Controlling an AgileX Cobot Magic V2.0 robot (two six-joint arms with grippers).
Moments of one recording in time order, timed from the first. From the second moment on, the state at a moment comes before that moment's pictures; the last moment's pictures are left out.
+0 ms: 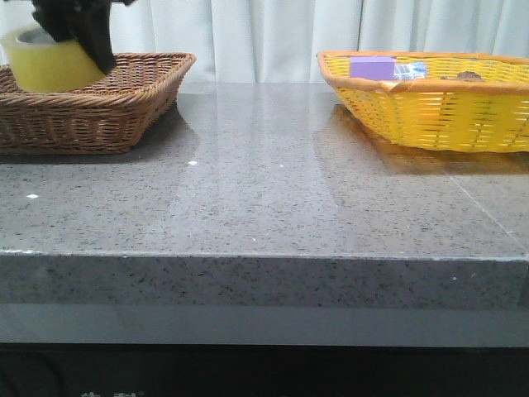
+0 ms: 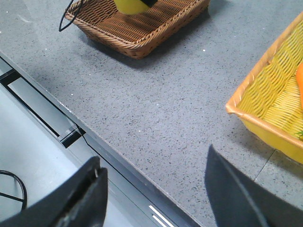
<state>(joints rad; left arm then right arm) -0.21 2.12 -2.17 -0.04 1.27 0.10 0.47 0.65 -0.84 0.34 0.73 -0.24</state>
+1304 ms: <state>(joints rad) -0.28 1.65 -2.04 -0.22 1.26 0.07 0.47 0.65 -0.84 0.34 0.73 -0.24</state>
